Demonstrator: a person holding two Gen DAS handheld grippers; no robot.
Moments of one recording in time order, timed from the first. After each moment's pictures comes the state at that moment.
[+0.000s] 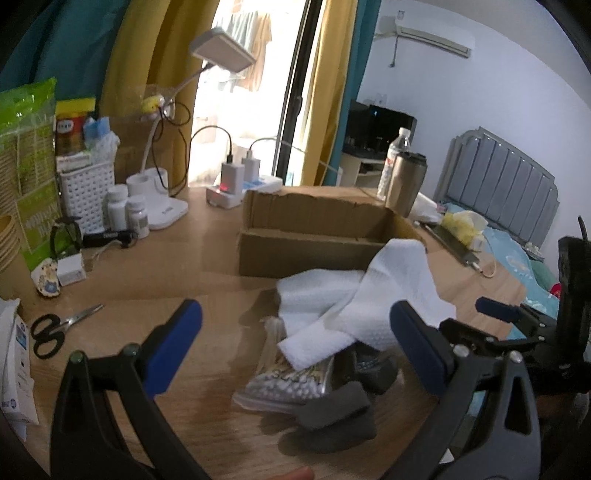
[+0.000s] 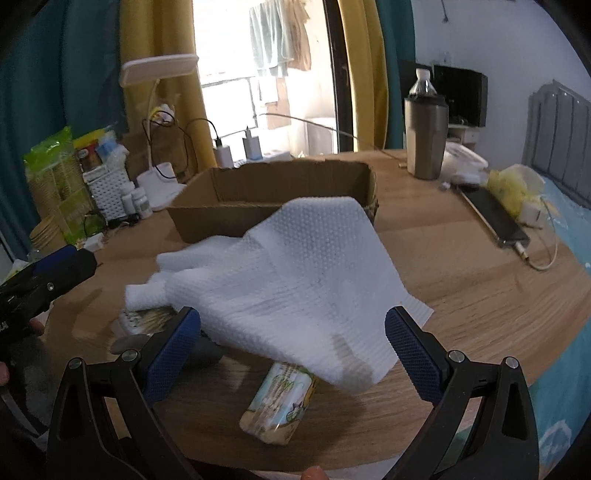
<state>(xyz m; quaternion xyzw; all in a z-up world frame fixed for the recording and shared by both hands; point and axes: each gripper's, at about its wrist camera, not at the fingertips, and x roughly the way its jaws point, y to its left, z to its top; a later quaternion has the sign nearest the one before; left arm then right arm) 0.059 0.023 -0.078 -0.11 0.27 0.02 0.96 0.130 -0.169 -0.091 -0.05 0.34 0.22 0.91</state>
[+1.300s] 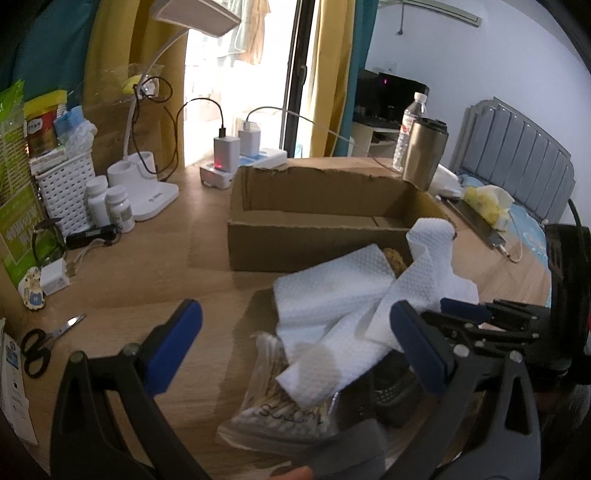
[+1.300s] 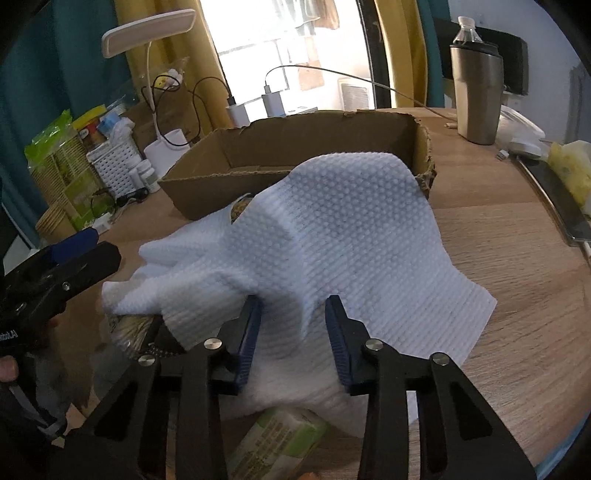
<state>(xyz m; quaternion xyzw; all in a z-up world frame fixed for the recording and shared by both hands) 0.114 0.011 -0.093 -0.08 0.33 0.04 0.94 0.192 -0.153 -0.124 -0.04 0.42 0.30 0.86</state>
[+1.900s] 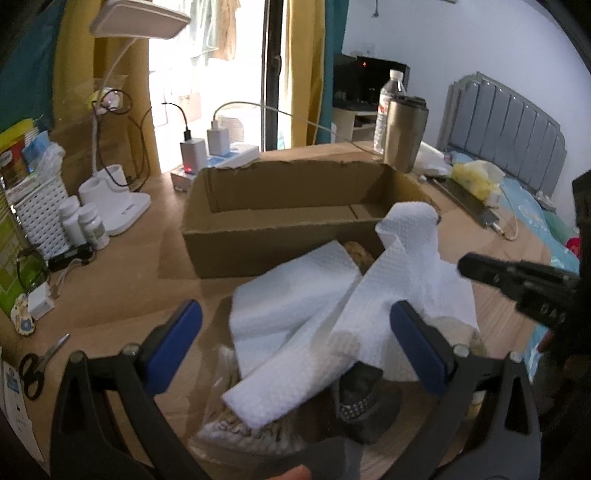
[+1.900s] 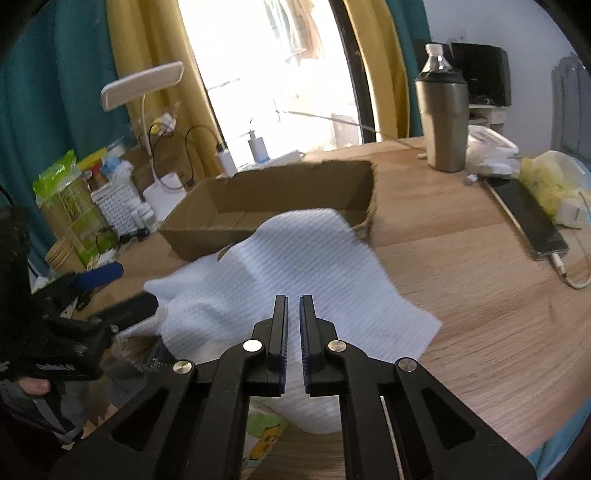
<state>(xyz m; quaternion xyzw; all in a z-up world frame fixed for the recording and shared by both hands) 0.138 -0.021 -0.097 -0.04 0.35 0.01 0.93 0.192 -0.198 -0.091 0.00 0.36 0.28 0.89</state>
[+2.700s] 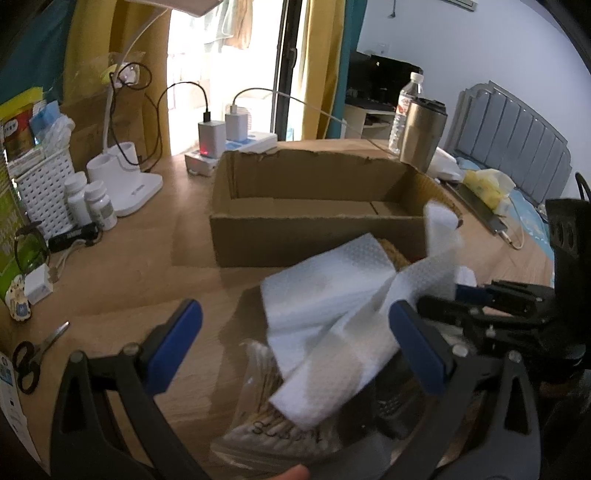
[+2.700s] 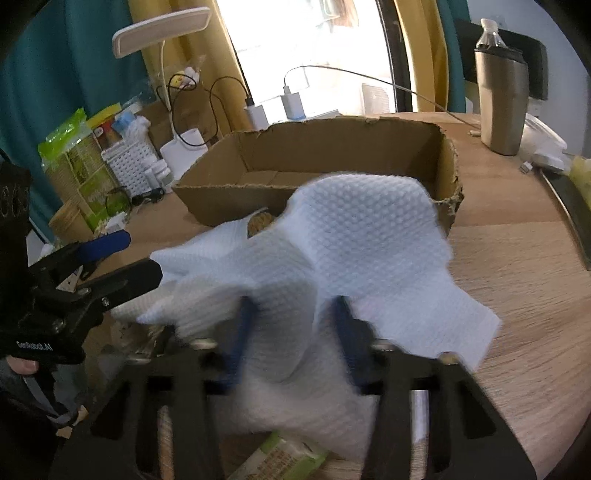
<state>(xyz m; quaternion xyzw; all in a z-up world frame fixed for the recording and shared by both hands) 0.137 0.011 -0.104 -0.08 0.36 0.02 0.93 0.206 -0.145 -0.120 -0.04 0.42 0.33 0.84</state>
